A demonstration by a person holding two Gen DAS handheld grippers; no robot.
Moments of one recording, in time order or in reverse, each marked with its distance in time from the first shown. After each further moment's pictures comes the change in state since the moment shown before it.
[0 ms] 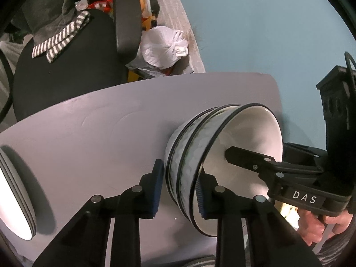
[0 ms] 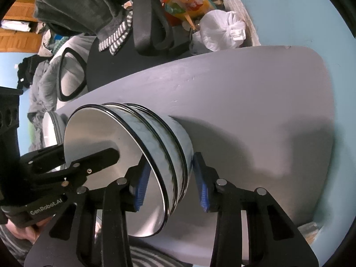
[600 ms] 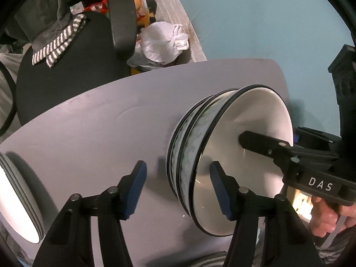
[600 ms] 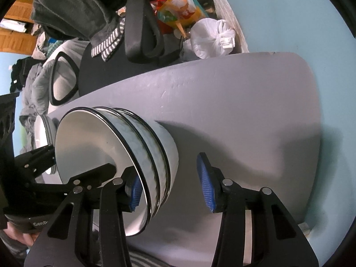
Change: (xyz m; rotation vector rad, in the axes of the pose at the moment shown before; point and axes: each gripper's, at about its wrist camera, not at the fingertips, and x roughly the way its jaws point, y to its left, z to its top) left arm 0.009 -0.009 -0.002 0.052 0.034 0.057; right arm -0.008 -0.004 -0.004 -0.001 -0.040 -0.058
